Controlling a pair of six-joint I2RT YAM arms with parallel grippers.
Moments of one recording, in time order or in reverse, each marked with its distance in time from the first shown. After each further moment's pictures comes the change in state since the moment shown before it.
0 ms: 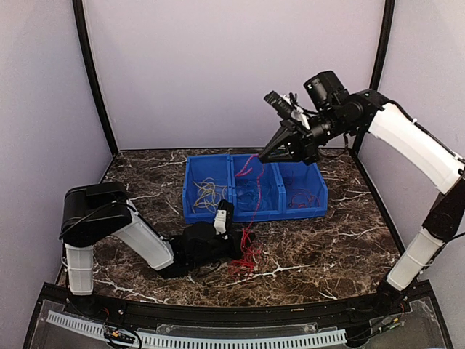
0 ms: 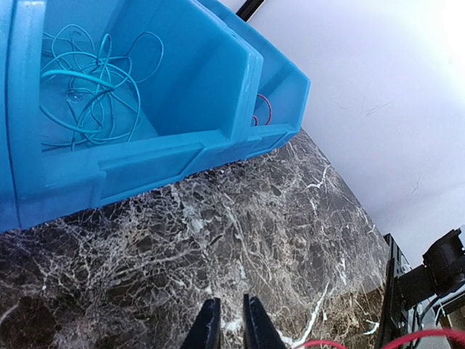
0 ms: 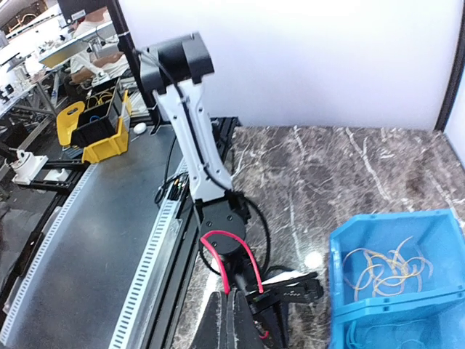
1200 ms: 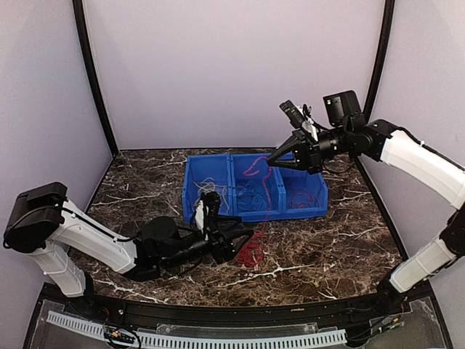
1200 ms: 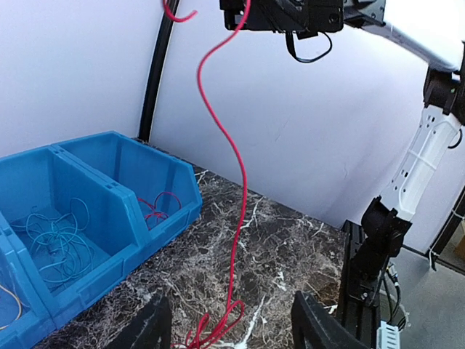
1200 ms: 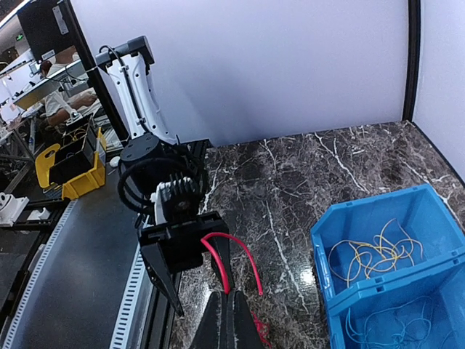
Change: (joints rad) left arm -0.083 -0.461 -0.217 0.050 0.056 0.427; right arm -0.089 -0.195 -0.373 0.481 -0.011 0.294
